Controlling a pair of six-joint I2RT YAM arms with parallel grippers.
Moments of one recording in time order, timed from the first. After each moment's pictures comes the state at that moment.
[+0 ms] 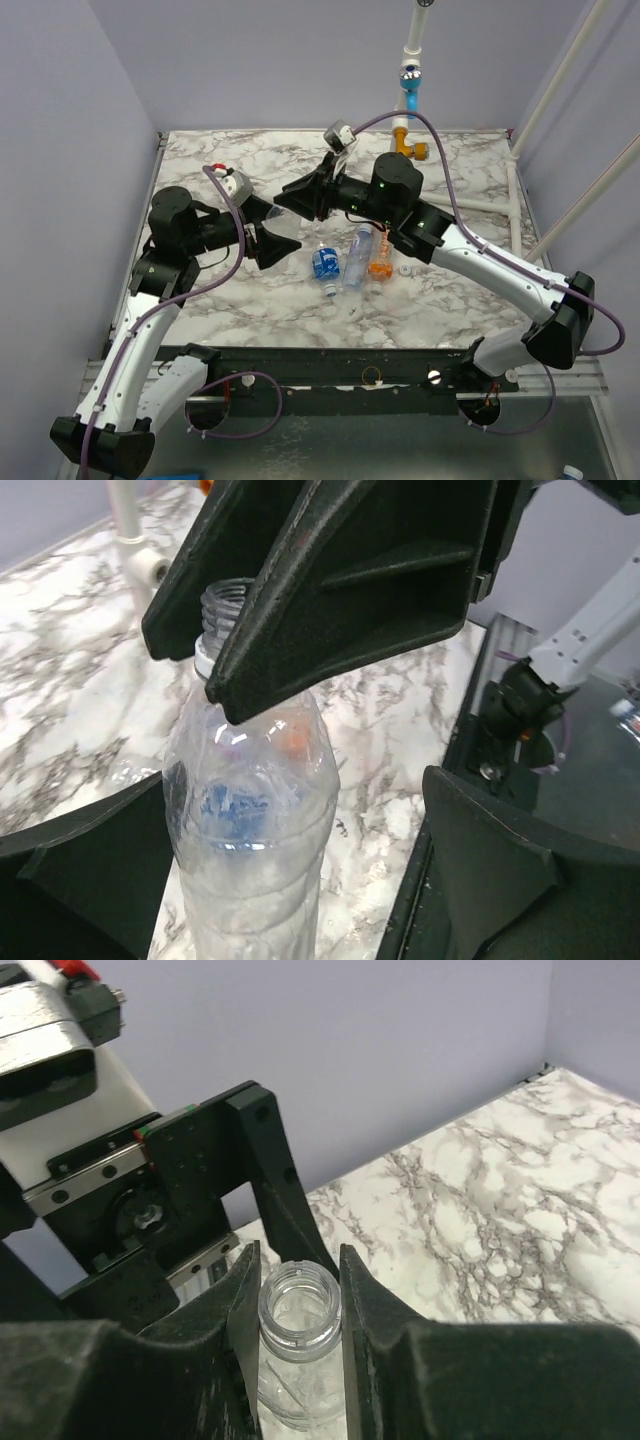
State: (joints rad) left arm -0.27 0.87 0.98 -0.24 0.95 -0.12; right arm 0.89 1.45 1.37 0.14 -0.31 0.31
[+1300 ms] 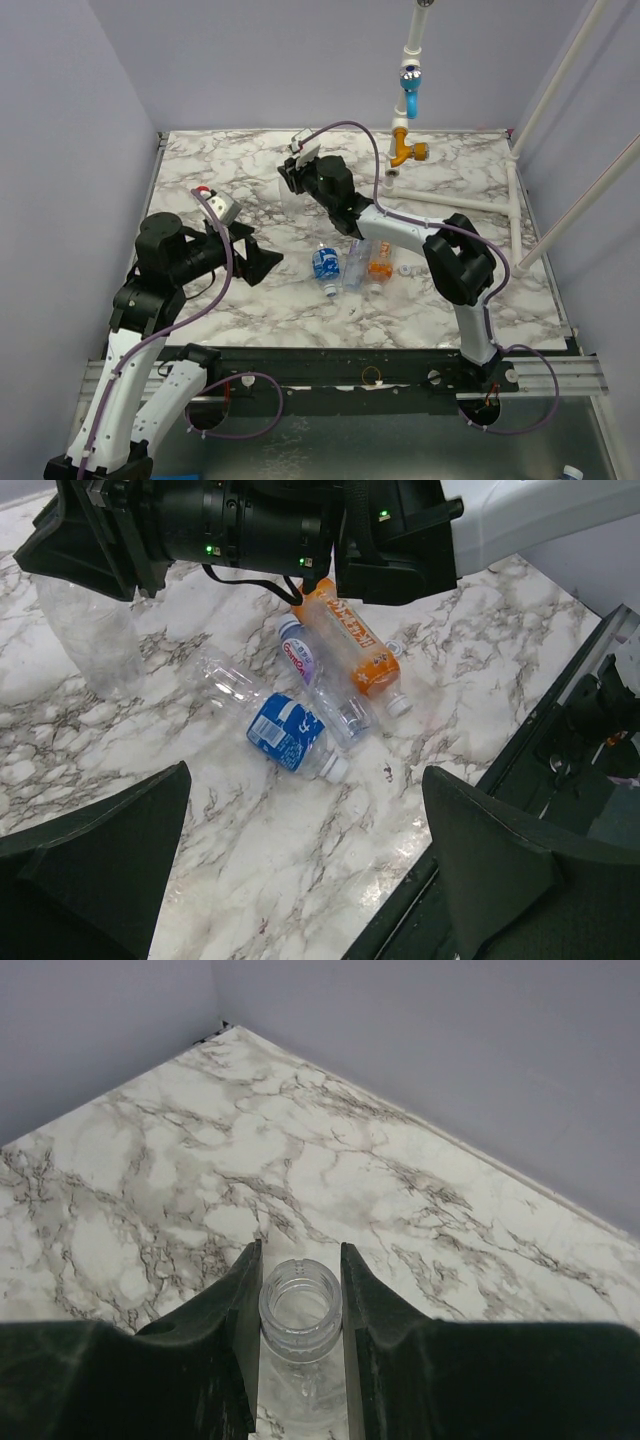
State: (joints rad) left arm -0.27 0.67 0.96 -0.57 0.60 -0.04; right arm 0.79 2.06 1.52 0.51 0.09 -0.08
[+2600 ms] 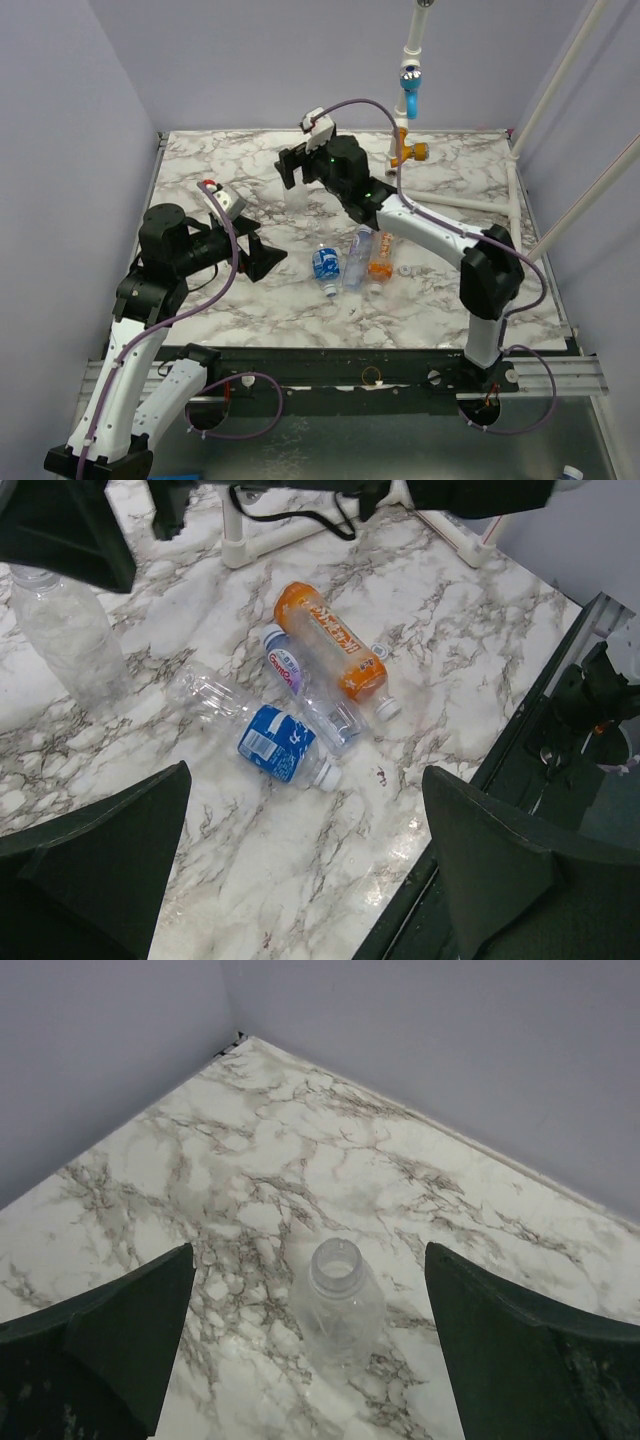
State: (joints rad) left arm -0.27 0.72 0.99 -0.54 0.67 -0.02; right arm 0.79 1.94 1.61 0.25 0.10 -0.02
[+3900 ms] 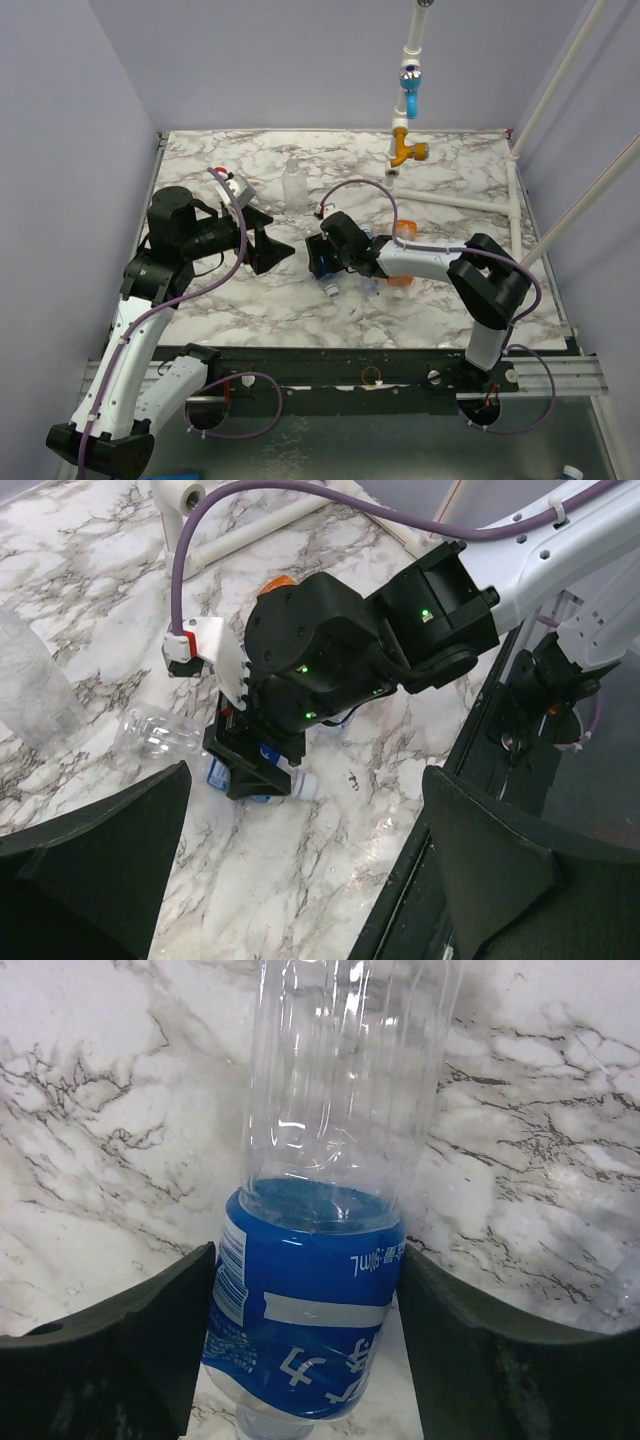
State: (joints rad) left arm -0.27 0.83 1.04 -0.50 0.80 -0.01; right arm 0.88 1.82 1.07 -0.04 0.09 0.37
